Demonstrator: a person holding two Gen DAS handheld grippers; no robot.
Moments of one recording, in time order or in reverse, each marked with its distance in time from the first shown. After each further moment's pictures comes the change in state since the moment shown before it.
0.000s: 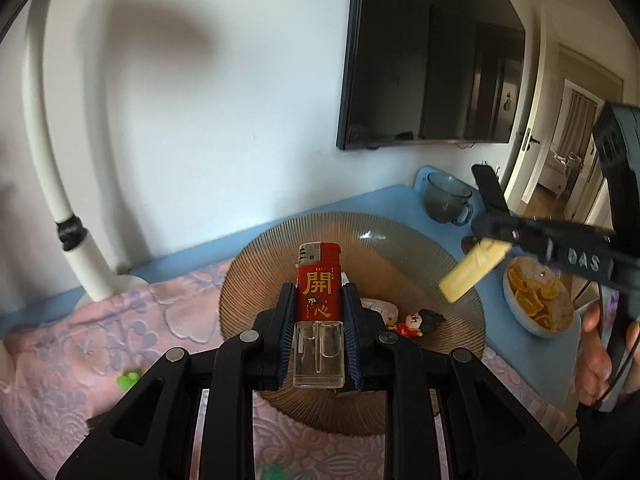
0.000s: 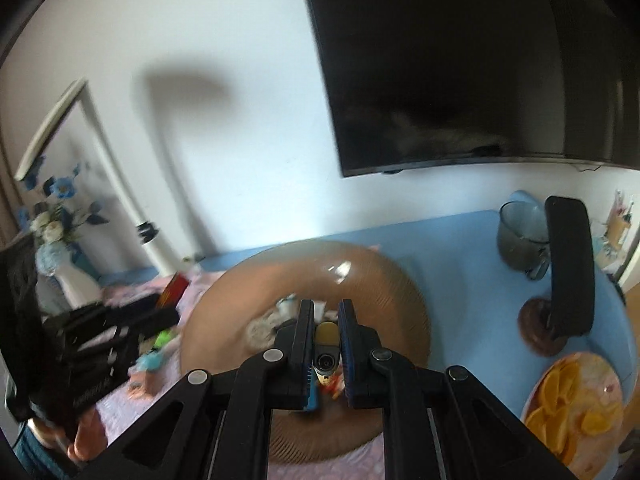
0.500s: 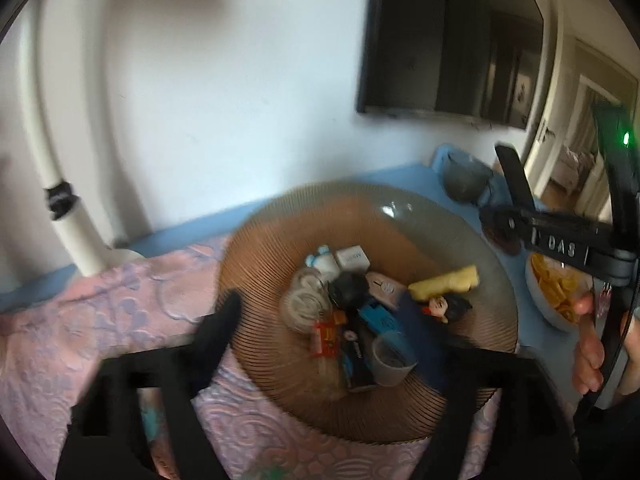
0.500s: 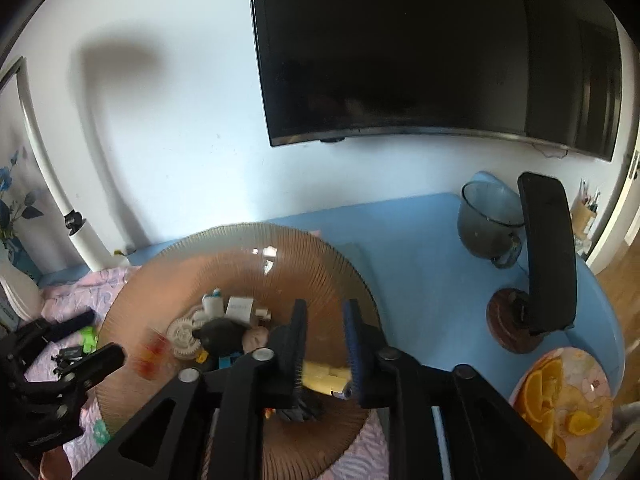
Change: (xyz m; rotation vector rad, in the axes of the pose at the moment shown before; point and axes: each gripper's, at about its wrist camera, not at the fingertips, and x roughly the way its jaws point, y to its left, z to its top) left arm 0.013 0.009 -0.015 -0.032 0.020 0.041; right arm 0.041 -0.022 -0.010 0.019 0.053 -0.169
